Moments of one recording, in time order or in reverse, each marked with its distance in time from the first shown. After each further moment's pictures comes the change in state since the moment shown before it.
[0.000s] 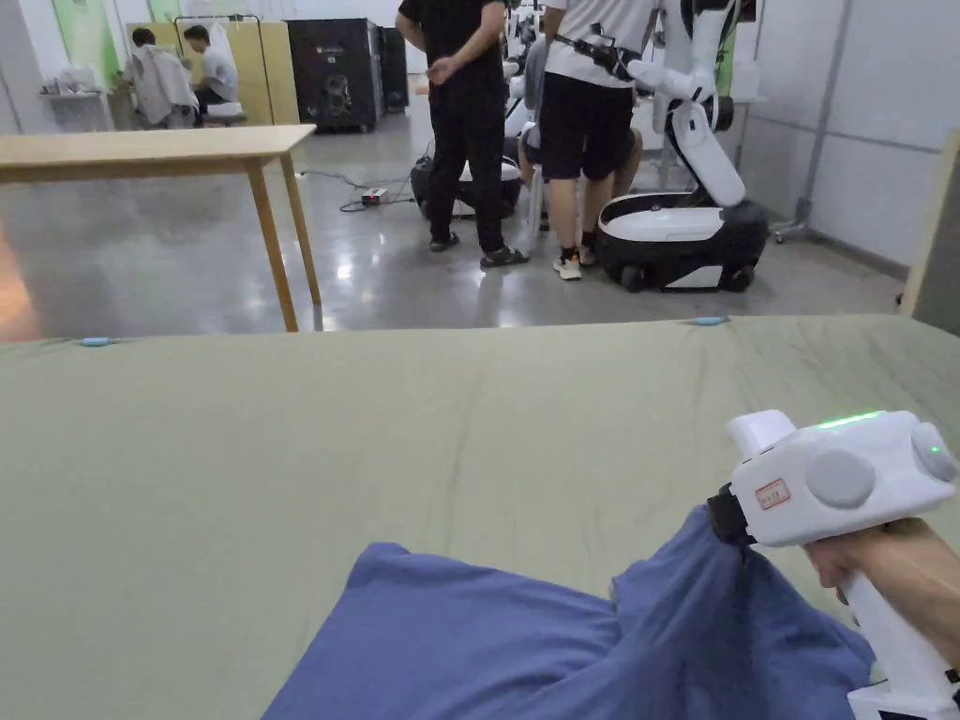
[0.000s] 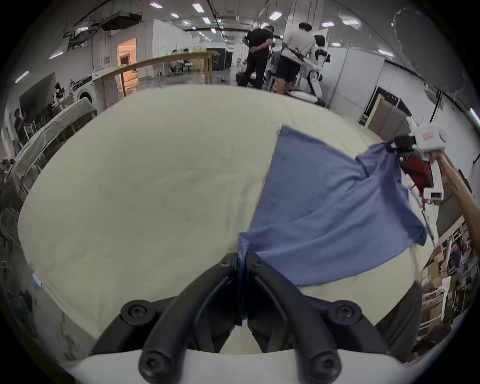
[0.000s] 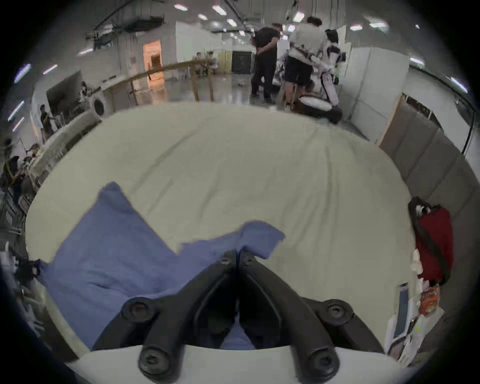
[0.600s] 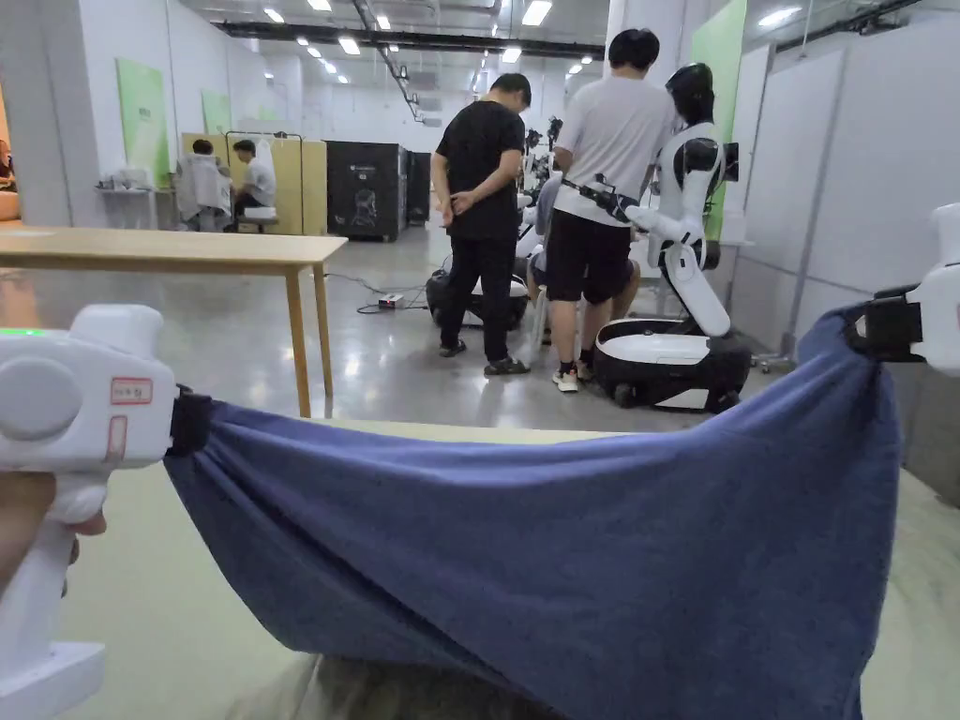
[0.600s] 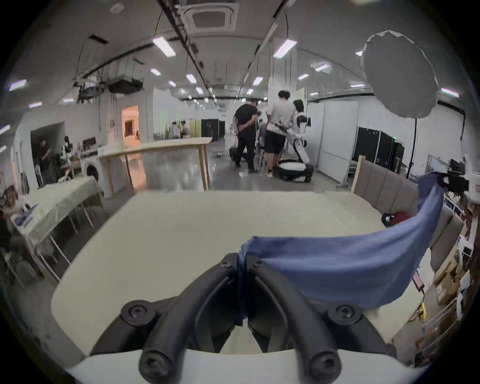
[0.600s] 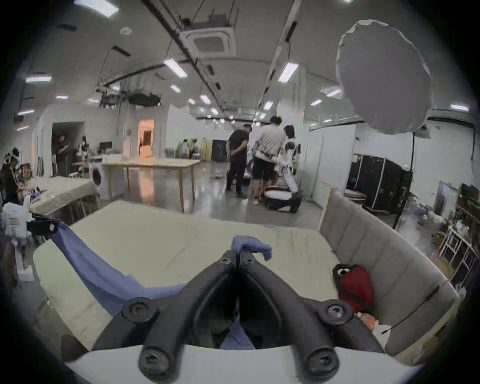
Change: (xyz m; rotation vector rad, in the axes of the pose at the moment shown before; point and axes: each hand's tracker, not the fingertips) left arm 0.073 0.219 0.154 0.437 0.031 -0.134; right arm 0.013 0.026 0.345 0.537 -0.178 -0.052
